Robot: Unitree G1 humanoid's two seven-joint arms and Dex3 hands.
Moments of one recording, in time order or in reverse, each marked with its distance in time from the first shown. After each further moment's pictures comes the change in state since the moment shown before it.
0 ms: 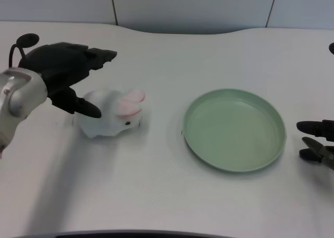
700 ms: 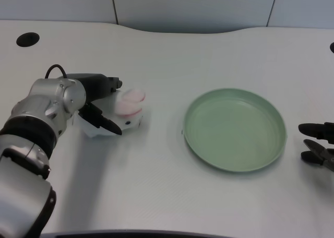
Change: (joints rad) left arm -0.260 -0.253 -0.213 0.601 0.021 0.167 0.041; right arm 0.054 0.005 -0.014 -0.101 0.014 0.055 0.001
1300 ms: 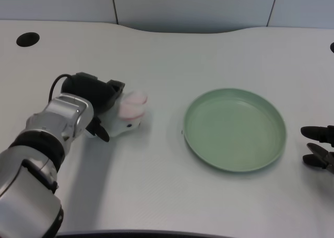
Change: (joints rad) left arm 0.048 -0.032 -0.193 0.053 0.176 -0.010 0.383; right arm 0.047 -0.007 -0.009 -0.044 0.024 -0.011 0.026
